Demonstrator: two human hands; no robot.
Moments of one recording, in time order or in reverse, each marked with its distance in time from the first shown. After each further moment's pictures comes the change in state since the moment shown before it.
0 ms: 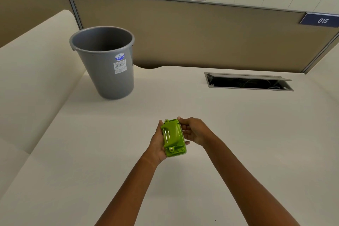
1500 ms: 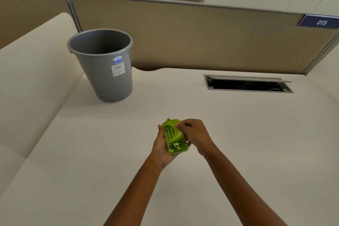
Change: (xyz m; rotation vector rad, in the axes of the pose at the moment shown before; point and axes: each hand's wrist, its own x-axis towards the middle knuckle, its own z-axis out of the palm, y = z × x) left_hand -0.001 -0.009 0.012 -0.117 -0.087 0.017; right_hand -0.022 0.003 0.005 -0.377 0.168 -0.361
